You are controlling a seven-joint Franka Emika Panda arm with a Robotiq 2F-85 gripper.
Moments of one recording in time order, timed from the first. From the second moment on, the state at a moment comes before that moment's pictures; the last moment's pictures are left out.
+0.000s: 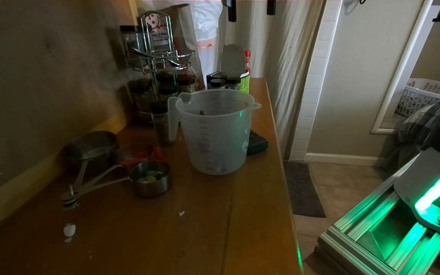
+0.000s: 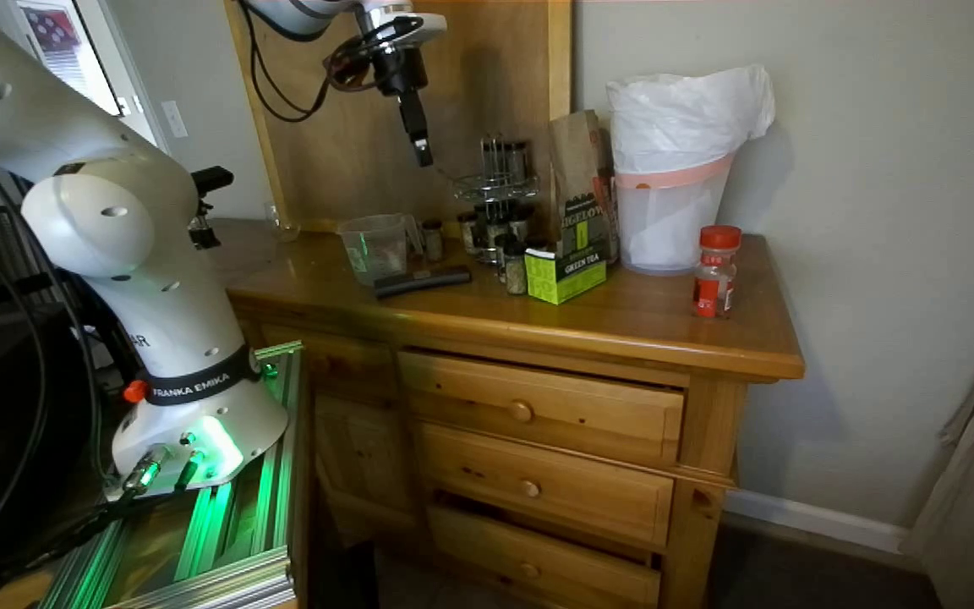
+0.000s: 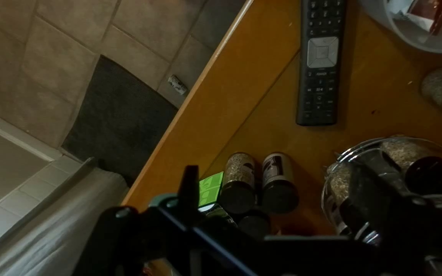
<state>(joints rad) 0.04 -0.55 0.42 -2.50 0.03 2.03 0.57</state>
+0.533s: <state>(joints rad) 0.05 -0.48 0.35 -2.56 0.14 2.17 0.69</state>
